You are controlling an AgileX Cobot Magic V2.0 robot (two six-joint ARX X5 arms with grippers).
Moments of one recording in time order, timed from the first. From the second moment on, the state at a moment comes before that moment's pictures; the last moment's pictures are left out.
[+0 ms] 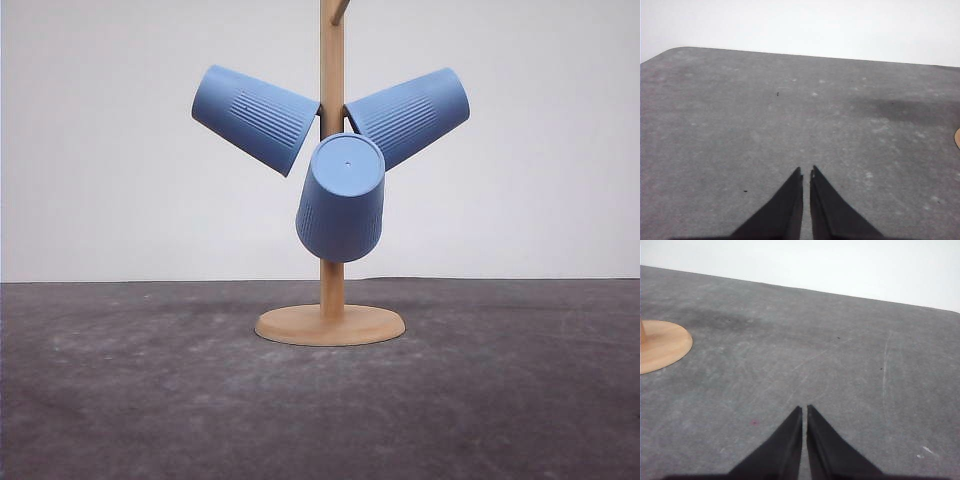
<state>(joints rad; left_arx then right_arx) 0.03 0.01 0.03 -0.16 0.00 -0.06 -0.02 0.01 0.02 -0.17 -0.14 -0.07</state>
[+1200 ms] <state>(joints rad) 0.03 0.01 0.03 -0.16 0.00 -0.06 -0.02 0.01 0.02 -0.17 -0.14 -0.07</state>
